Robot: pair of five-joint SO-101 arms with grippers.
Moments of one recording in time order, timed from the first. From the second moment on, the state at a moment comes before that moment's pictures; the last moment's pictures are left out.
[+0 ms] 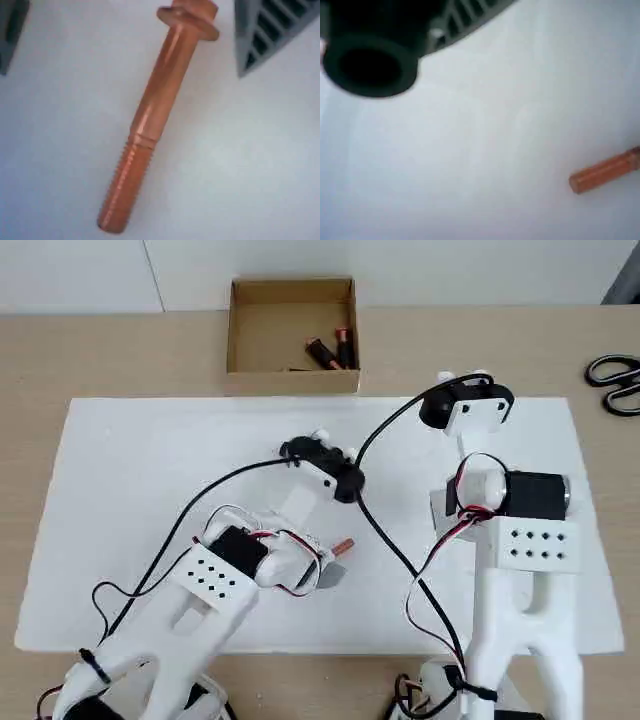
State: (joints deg) left arm 29.8 -29.5 49.5 59.5 1.9; right arm 0.7 -31.2 21.3 89.8 11.6
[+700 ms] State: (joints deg) left arm 29.8 -29.5 63.1 41.8 -4.9; right arm 0.7 -31.2 21.3 89.8 11.6
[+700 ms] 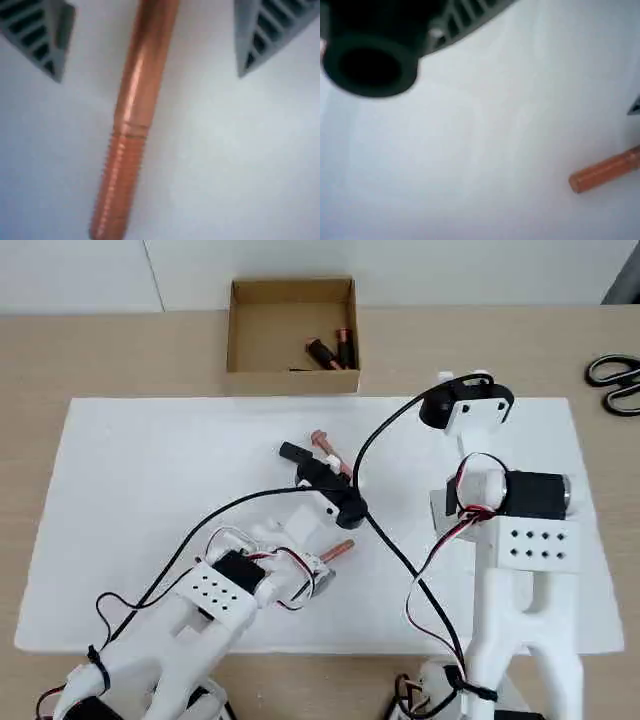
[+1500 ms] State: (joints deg) left arm 26.5 -29.4 68.0 23.5 -26.8; right arm 0.7 -31.2 21.3 89.8 11.6
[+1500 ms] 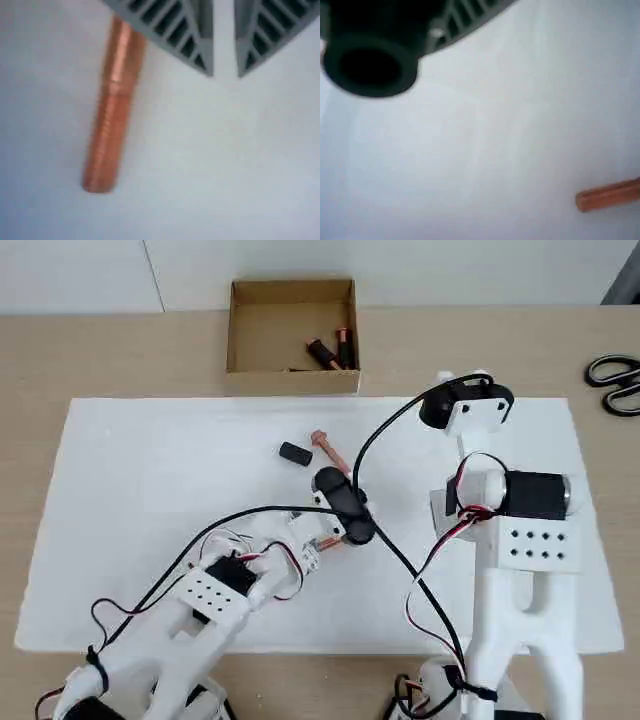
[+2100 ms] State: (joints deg) left arm 19.1 -22.6 24.6 66.4 34.6; right arm 0.7 -31.2 21.3 89.8 11.6
